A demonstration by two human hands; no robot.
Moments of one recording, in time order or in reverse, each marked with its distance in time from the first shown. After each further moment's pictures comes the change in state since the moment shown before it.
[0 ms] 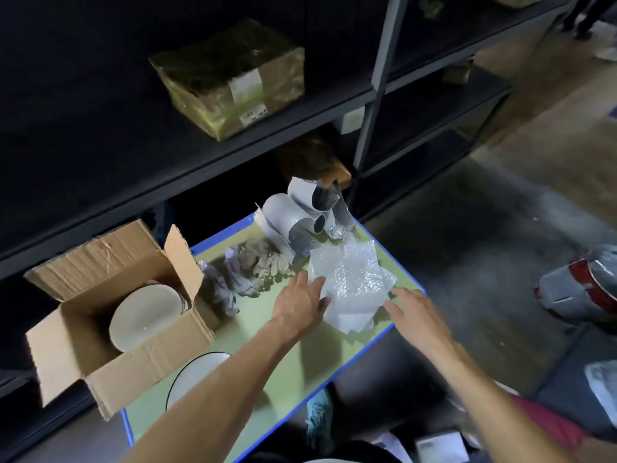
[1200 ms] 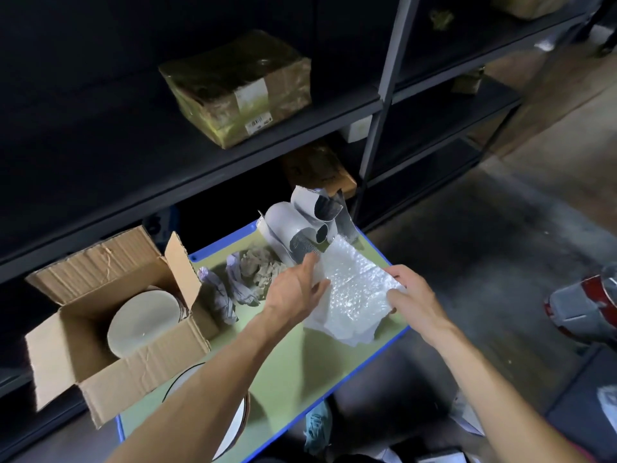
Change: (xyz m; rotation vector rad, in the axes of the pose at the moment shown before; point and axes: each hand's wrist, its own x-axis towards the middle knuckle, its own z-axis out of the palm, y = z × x) left_hand 0.020 -0.002 -0.035 -0.182 0.257 0.031; right_hand 0.018 -0.027 -0.045 0.727 -0.043 -0.068
